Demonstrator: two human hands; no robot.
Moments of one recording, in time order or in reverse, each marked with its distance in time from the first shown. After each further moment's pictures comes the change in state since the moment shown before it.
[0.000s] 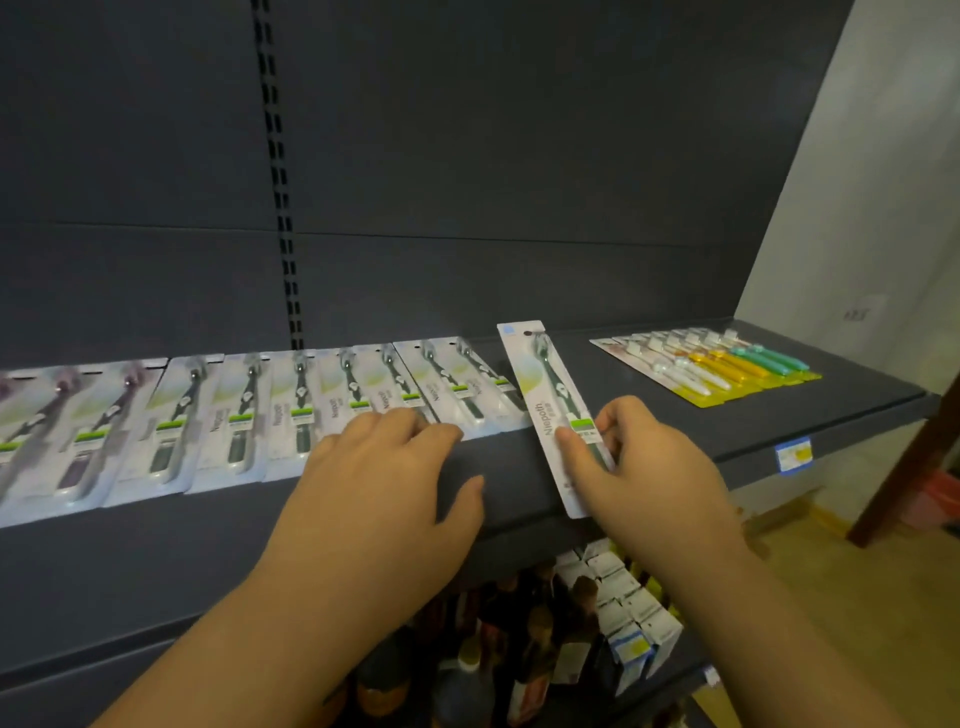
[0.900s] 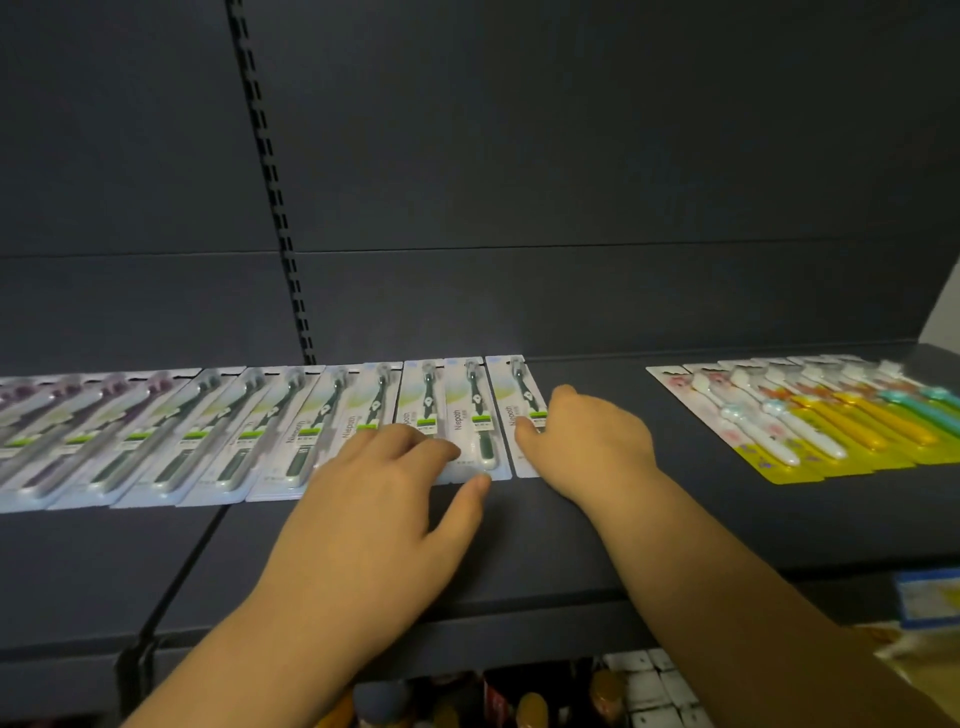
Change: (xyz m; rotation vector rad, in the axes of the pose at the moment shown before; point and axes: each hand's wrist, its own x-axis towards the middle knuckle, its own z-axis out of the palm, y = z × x) left_hand 0.070 0.078 0.053 0.084 0.096 -0.267; right_hand 0.155 0.047 0.075 -0.035 -0.292 -0.196
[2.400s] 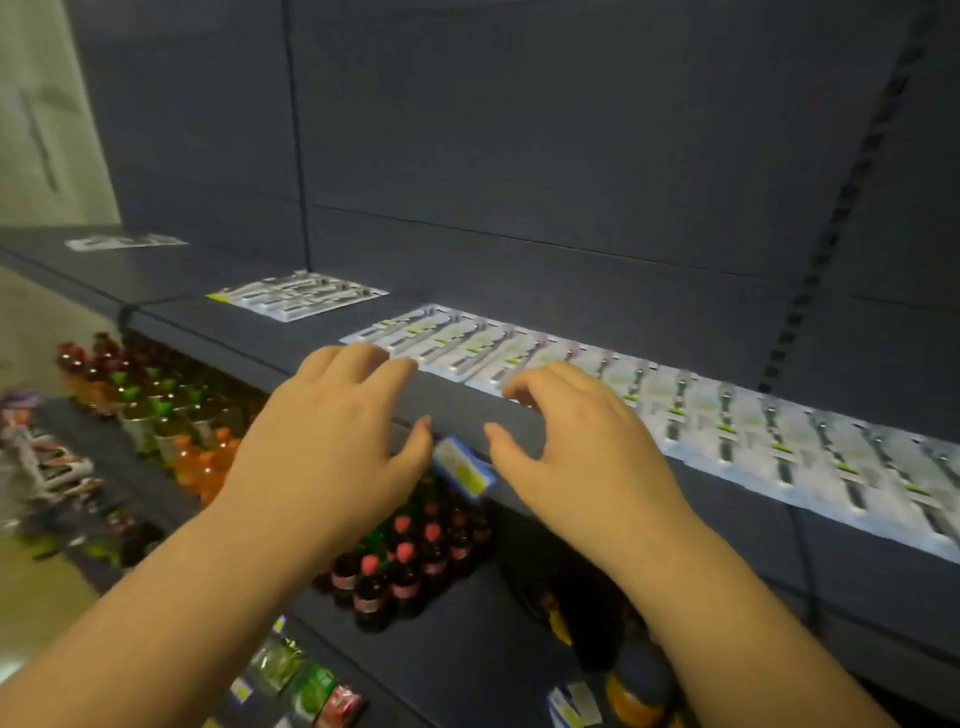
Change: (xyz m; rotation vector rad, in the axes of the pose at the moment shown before) left_hand -0.221 -0.282 -0.219 0.485 0.173 -0.525; right_hand -0.189 -0.387 0.003 0.475 0.082 -0.898
